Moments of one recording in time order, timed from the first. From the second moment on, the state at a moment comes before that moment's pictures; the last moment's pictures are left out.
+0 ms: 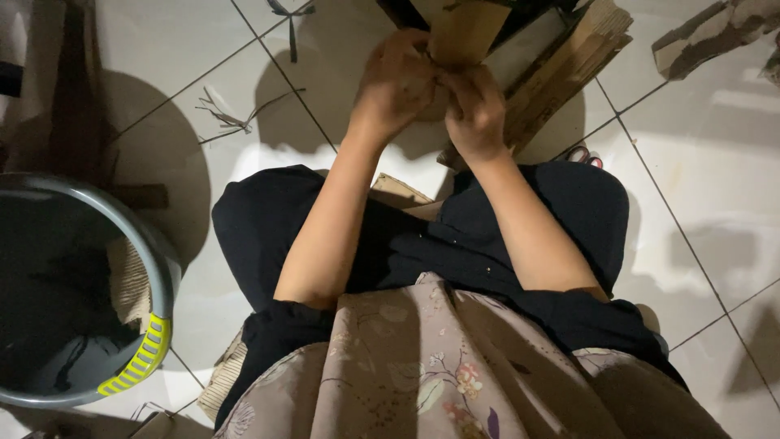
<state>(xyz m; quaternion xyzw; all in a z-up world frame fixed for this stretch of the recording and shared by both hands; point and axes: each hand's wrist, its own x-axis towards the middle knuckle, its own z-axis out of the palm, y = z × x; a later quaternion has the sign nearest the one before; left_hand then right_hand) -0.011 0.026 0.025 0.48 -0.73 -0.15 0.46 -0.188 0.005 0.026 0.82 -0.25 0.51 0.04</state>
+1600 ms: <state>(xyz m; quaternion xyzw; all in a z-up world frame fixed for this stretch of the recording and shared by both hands) 0.040 0.108 0.042 0.69 -0.62 -0.25 0.29 -0.193 0.029 -0.006 0.78 -0.54 0.13 -0.30</state>
